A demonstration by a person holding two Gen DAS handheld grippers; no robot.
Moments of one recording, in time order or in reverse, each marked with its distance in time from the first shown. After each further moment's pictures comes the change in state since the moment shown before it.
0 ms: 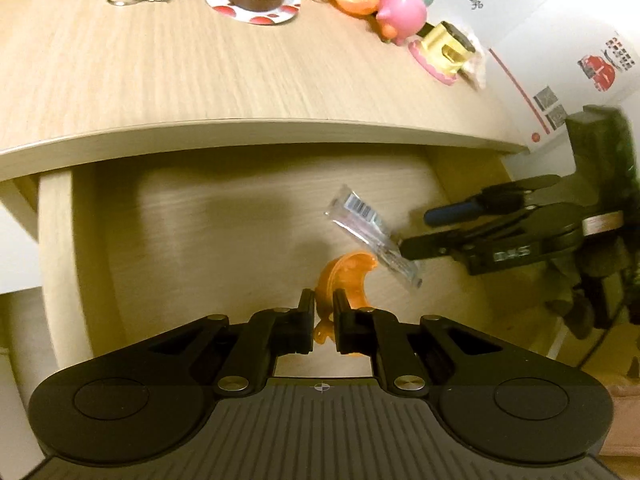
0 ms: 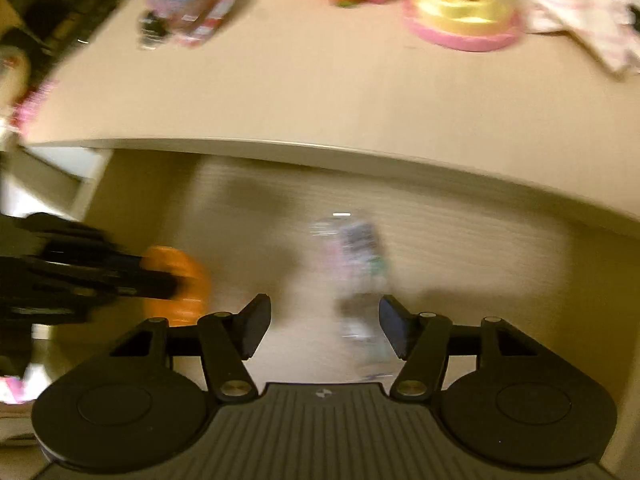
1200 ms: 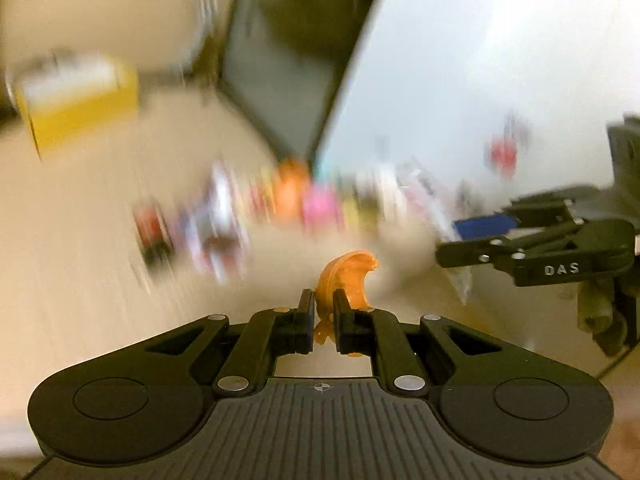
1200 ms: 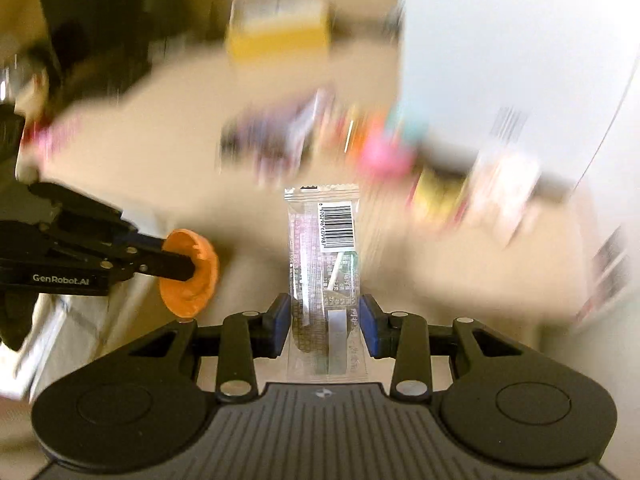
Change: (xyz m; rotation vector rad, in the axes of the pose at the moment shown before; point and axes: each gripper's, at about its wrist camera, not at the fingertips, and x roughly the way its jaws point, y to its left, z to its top) left arm -0.145 -0.058 0.076 0.271 -0.321 0.046; right arm -0.163 0.072 -0.003 -0.141 -0.334 -0.101
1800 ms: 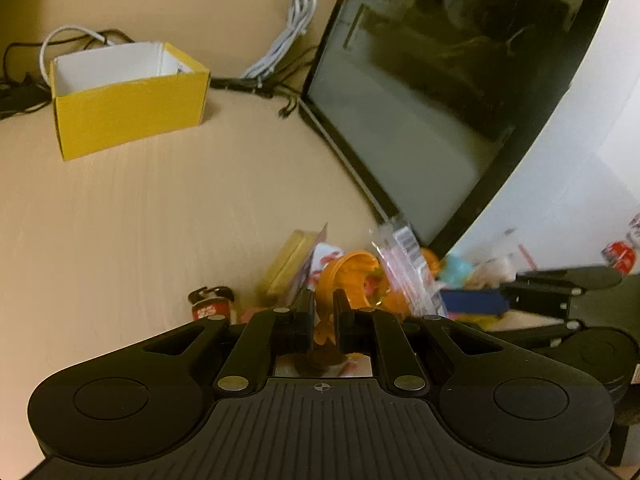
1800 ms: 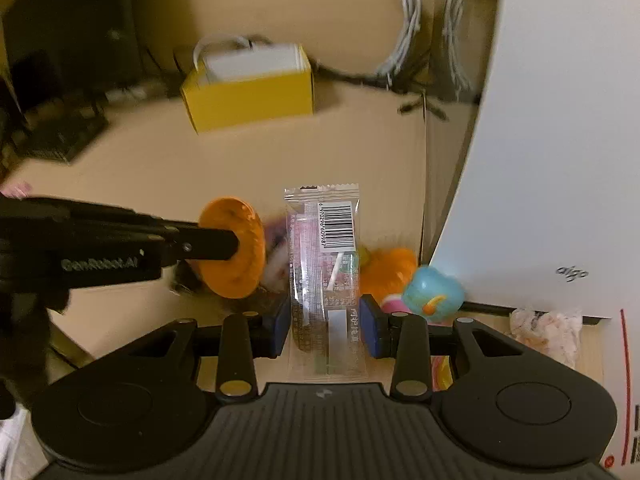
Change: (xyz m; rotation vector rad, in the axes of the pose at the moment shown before) left arm 0.121 0.081 0.047 -0.164 -0.010 0.120; right arm 0.114 0.014 0.089 -0.009 -0.034 -0.083
